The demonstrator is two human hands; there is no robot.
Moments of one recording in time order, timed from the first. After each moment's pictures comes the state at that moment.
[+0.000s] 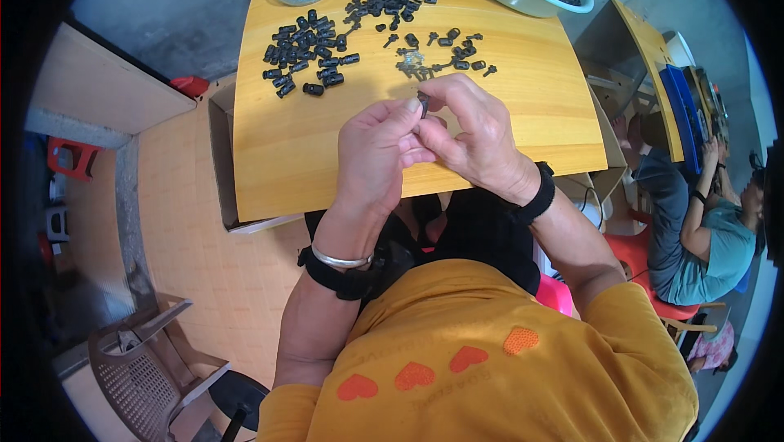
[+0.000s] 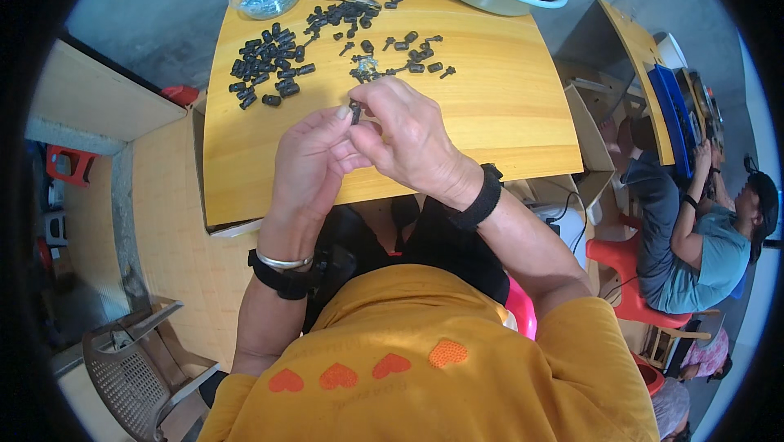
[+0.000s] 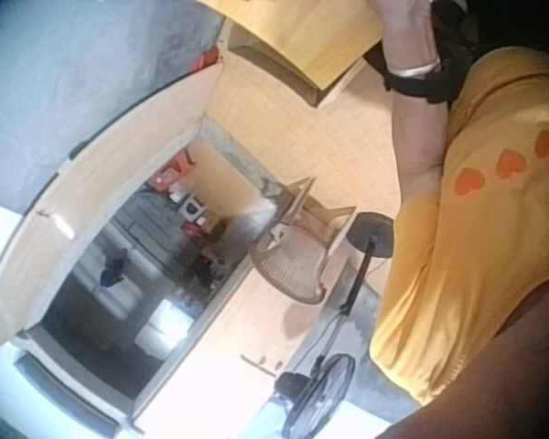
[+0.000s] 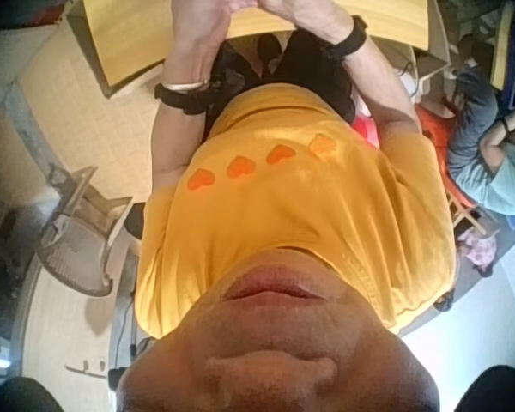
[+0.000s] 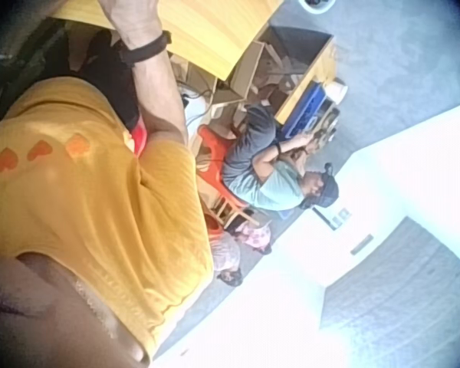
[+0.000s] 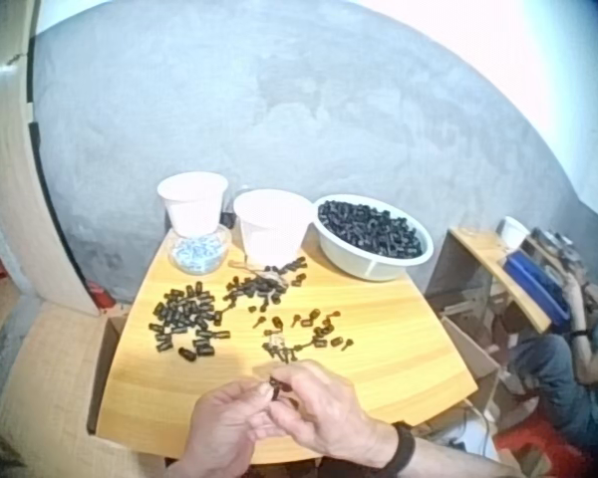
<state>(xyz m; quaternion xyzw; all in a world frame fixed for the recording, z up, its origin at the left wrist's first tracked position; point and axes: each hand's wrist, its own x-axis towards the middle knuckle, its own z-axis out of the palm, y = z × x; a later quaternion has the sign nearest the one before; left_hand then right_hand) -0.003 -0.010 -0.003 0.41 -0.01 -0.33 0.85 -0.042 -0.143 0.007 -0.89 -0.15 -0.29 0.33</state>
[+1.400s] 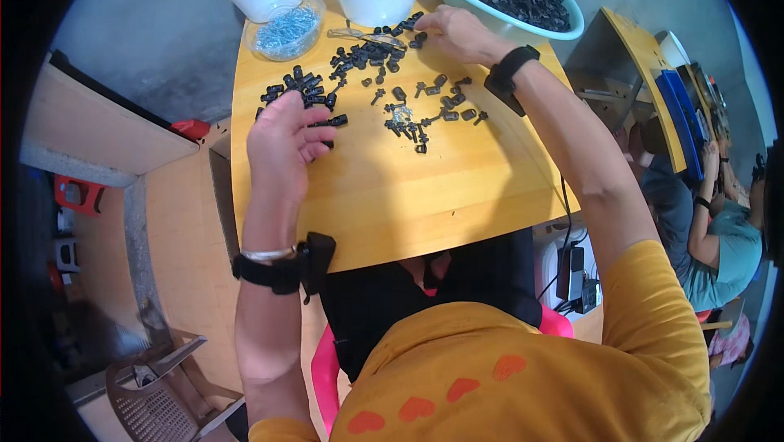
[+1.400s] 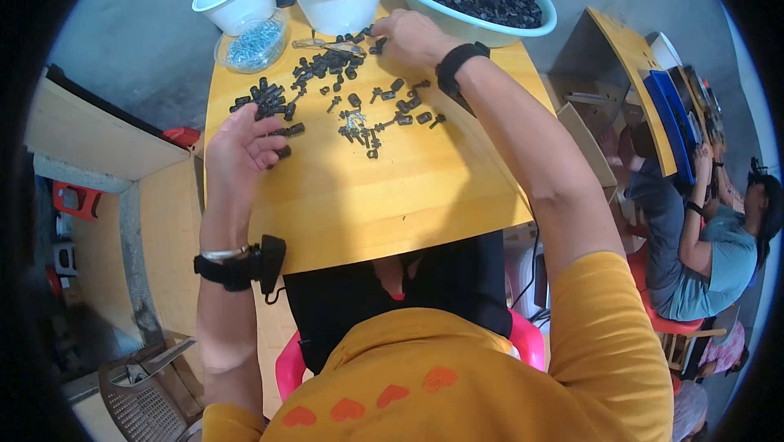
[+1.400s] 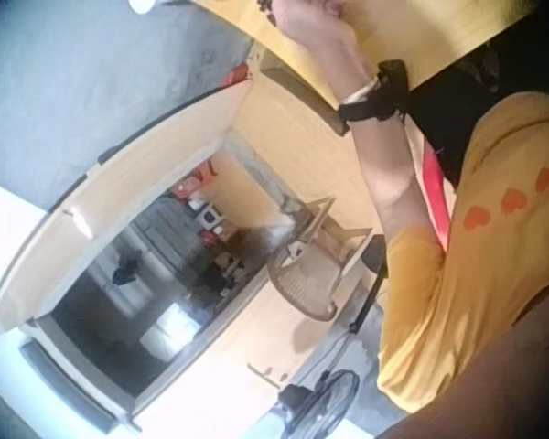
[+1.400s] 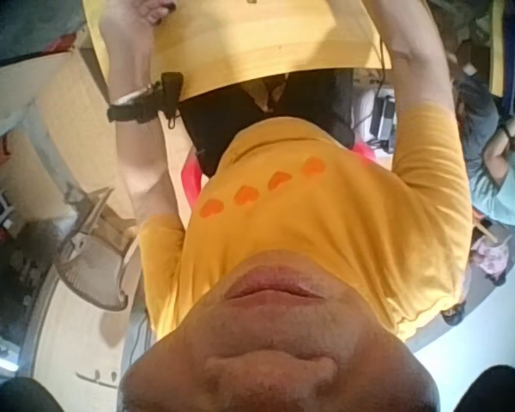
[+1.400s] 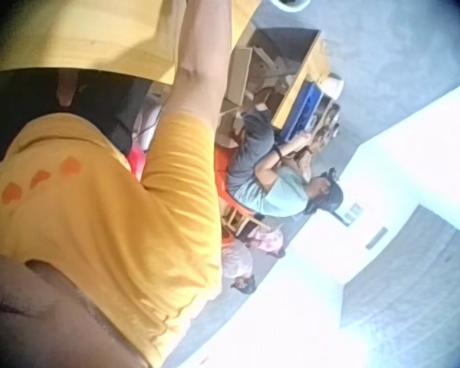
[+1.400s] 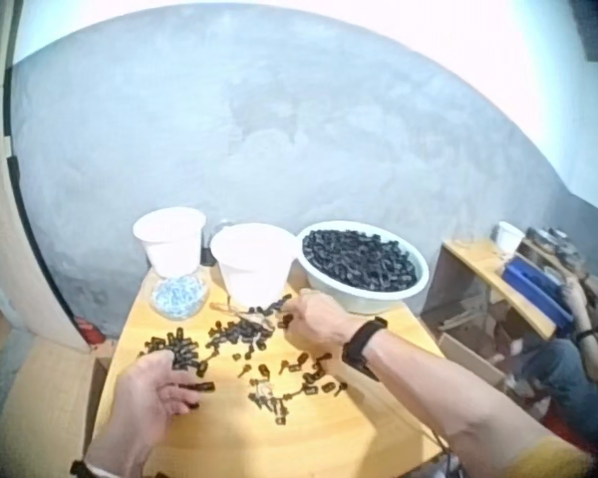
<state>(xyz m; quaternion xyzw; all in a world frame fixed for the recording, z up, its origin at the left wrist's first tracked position) 0.106 0.012 0.015 0.60 0.04 -0.21 0.78 0.126 -0.280 0.002 -0.99 -0.02 -0.05 0.12</state>
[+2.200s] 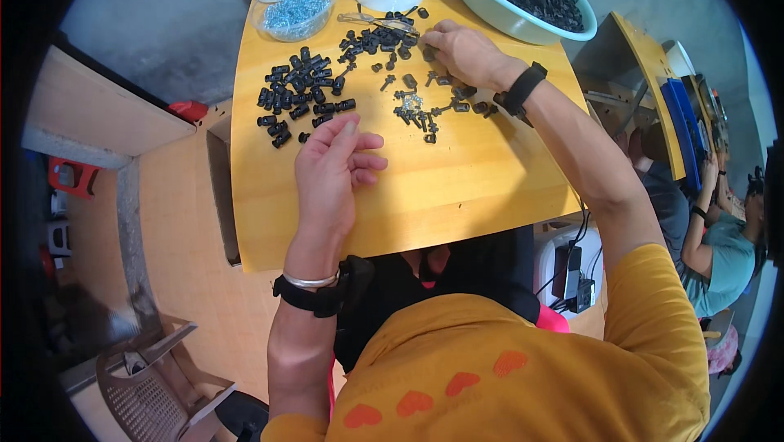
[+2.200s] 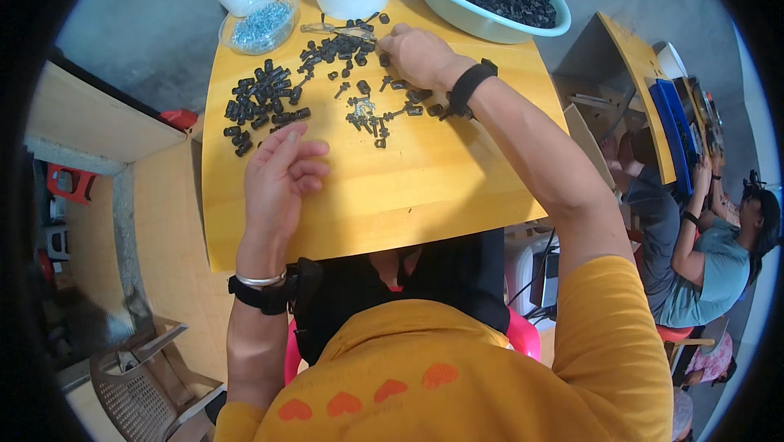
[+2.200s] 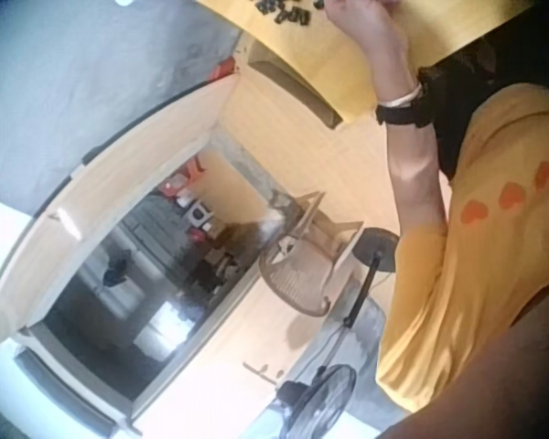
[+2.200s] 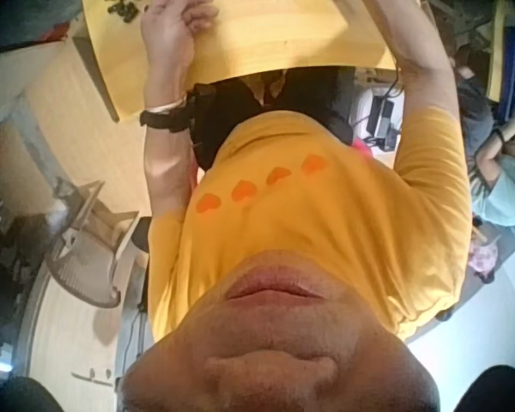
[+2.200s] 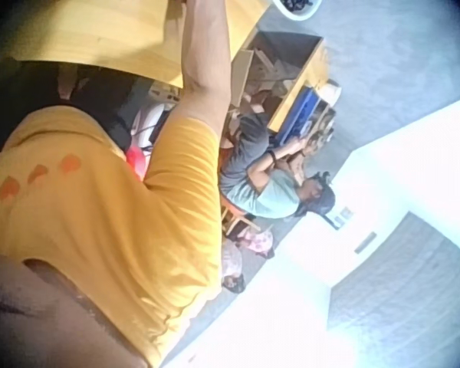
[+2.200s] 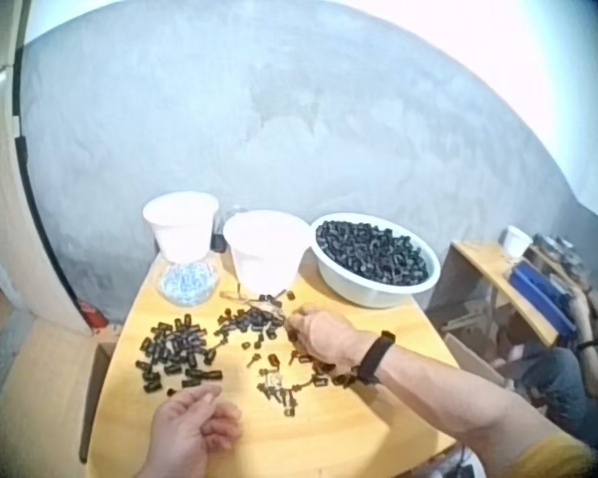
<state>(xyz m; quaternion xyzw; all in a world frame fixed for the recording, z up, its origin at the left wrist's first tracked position) 0.053 0.005 -0.015 0.54 0.03 -0.26 0.80 0.103 -0.254 -0.013 -0.99 -0.05 -0.02 0.08</state>
